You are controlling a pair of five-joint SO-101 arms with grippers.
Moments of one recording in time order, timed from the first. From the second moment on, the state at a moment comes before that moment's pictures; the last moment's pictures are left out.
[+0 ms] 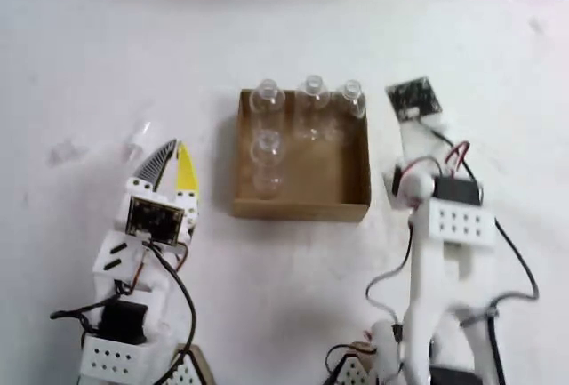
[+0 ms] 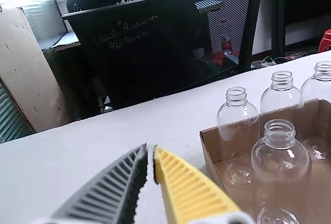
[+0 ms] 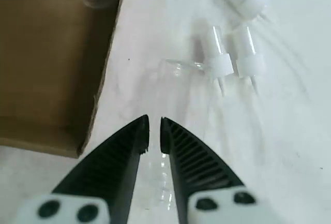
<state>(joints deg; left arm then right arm) 3.0 -103.7 97.1 23.9 -10.8 5.7 -29.4 41.2 55.8 24.7</state>
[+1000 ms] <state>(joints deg) 3.0 -103.7 97.1 23.9 -10.8 10.3 2.7 28.7 40.3 22.8</state>
